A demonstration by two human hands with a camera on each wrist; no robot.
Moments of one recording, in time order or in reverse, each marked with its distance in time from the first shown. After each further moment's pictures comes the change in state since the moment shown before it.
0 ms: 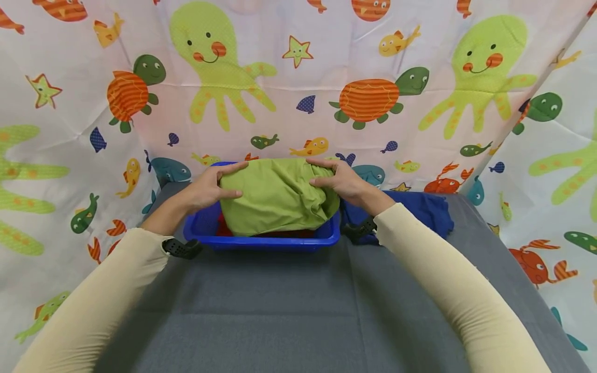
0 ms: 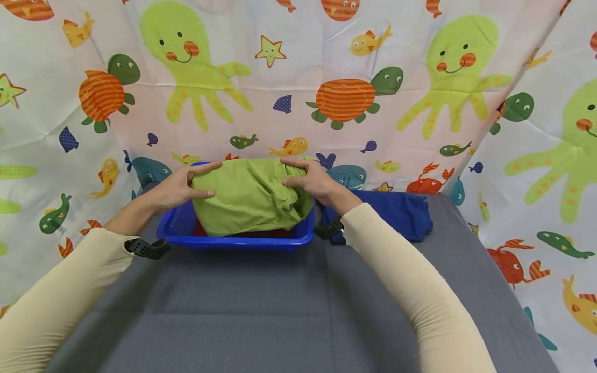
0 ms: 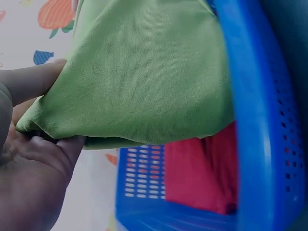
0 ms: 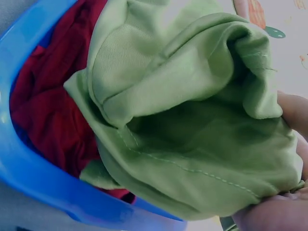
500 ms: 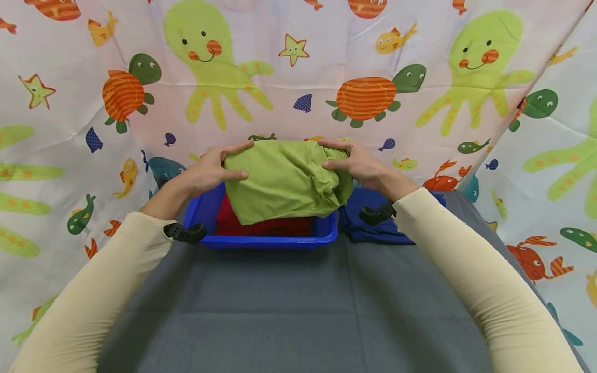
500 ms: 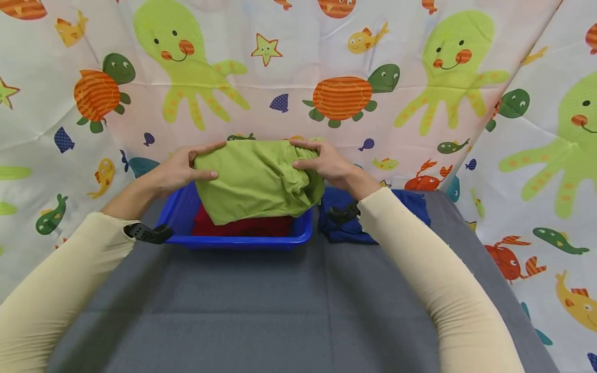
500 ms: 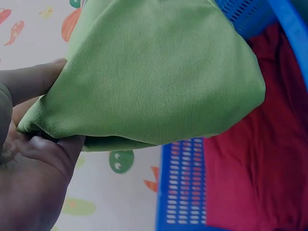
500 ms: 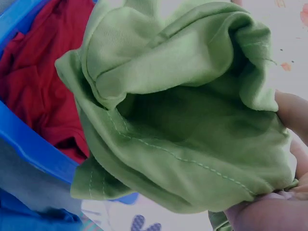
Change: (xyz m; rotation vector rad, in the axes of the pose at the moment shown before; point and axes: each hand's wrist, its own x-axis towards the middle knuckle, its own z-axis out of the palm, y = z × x) left_hand 0.015 0.044 -0.004 0.001 0.013 0.043; right_hand -0.017 -0.035 -0.036 -0.011 -0.014 -0.023
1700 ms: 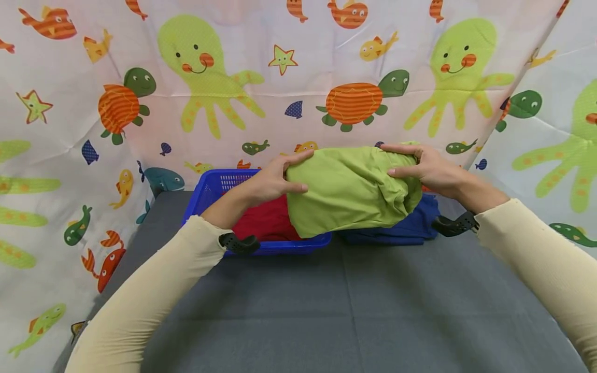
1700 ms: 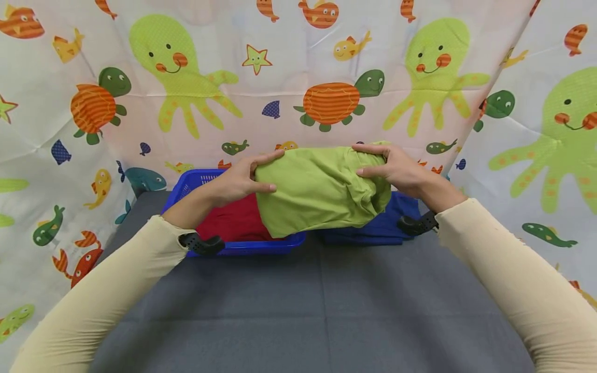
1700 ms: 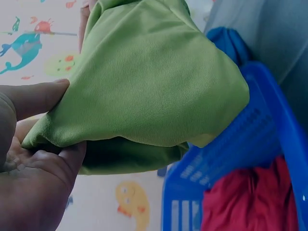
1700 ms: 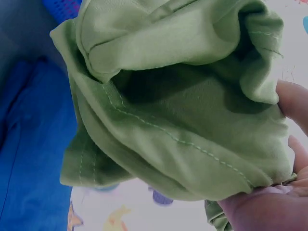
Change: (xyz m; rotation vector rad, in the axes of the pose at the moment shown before) left_hand 0.038 0.068 0.102 -0.133 -0.177 0.131; right_hand -0.114 0.002 -0.094 -0.148 0.086 0.082
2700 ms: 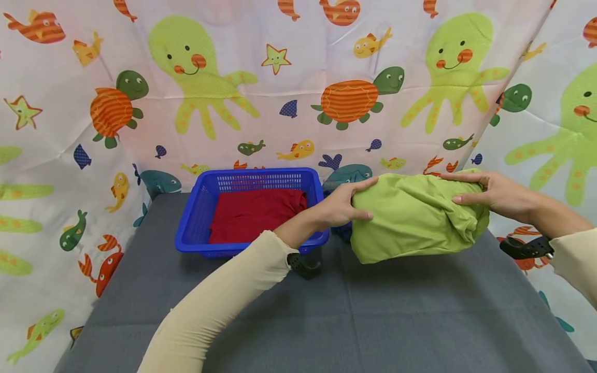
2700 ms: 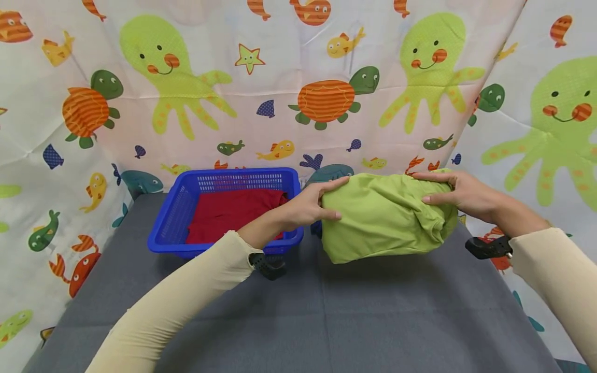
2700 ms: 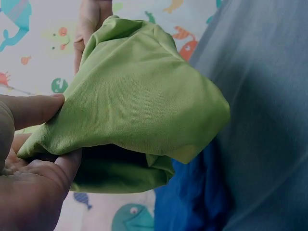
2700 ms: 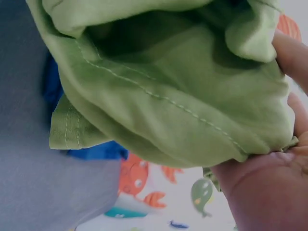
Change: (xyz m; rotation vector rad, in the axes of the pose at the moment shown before) left_hand 0.063 -0.003 0.124 -0.047 -0.132 -0.007; right_hand -0.078 0.094 -0.081 -0.214 0.000 0.062
